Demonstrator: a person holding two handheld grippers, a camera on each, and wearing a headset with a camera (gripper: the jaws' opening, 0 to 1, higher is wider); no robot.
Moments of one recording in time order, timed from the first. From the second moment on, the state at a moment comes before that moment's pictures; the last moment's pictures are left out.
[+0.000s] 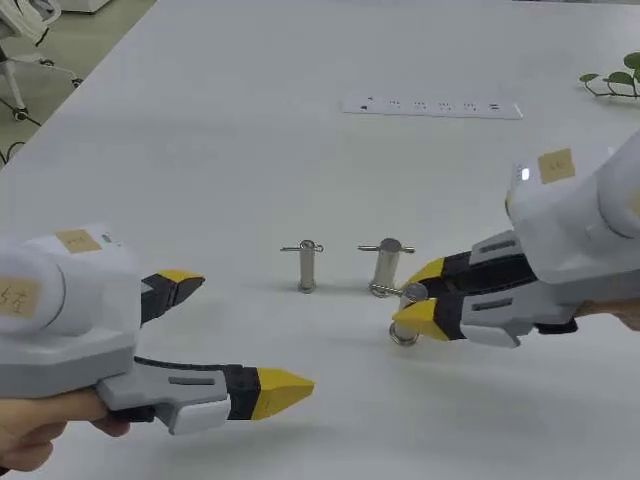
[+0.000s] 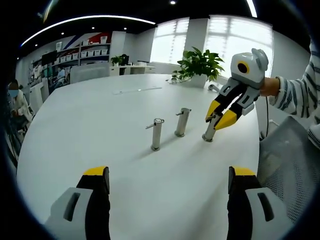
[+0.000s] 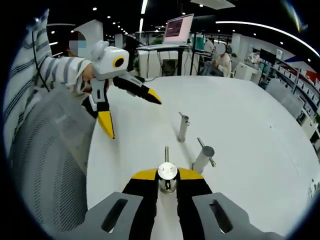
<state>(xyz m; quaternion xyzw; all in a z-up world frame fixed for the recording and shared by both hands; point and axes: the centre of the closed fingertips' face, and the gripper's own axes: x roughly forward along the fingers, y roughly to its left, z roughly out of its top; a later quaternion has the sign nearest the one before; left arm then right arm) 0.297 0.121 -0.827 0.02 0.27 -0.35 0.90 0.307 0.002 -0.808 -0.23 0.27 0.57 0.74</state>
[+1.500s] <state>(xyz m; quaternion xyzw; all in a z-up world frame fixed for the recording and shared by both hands) 0.279 0.135 -0.811 0.02 0.29 -0.30 0.91 0.372 -0.064 -0.817 -0.27 0.23 0.65 0.67</state>
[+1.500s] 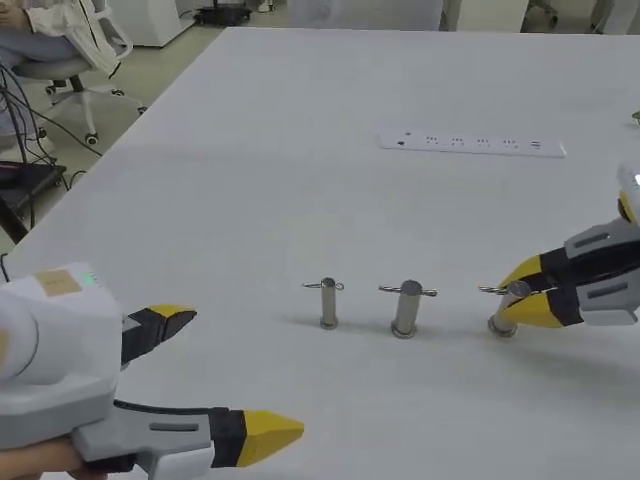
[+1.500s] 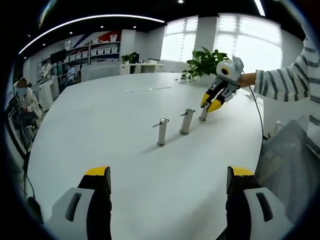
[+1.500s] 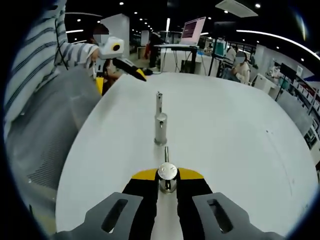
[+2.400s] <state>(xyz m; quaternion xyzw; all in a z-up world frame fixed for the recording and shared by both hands) 0.270 0.118 -0.816 0.00 0.30 -0.32 0.90 0.369 -0.069 -0.826 -0.25 0.25 0.66 0.66</state>
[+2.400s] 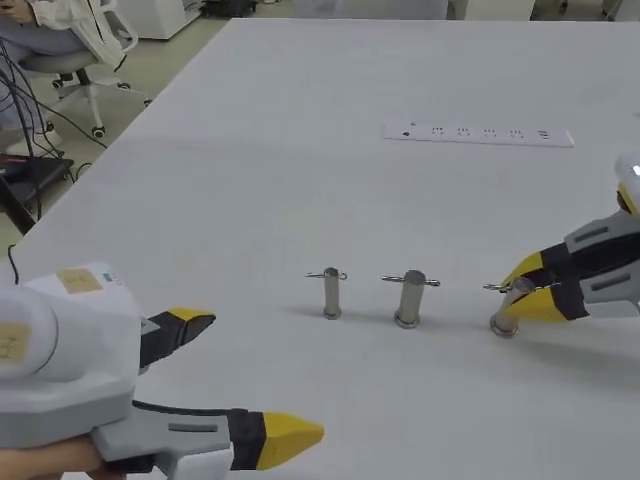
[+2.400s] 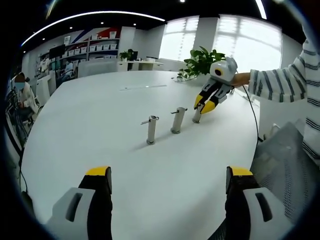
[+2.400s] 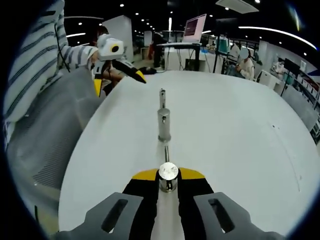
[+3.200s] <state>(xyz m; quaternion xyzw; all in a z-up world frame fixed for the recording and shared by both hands) 0.268 0.114 -0.802 -0.01 0.28 -0.34 0.90 0.342 -0.078 -0.774 -0.04 0.26 0.59 0.76</state>
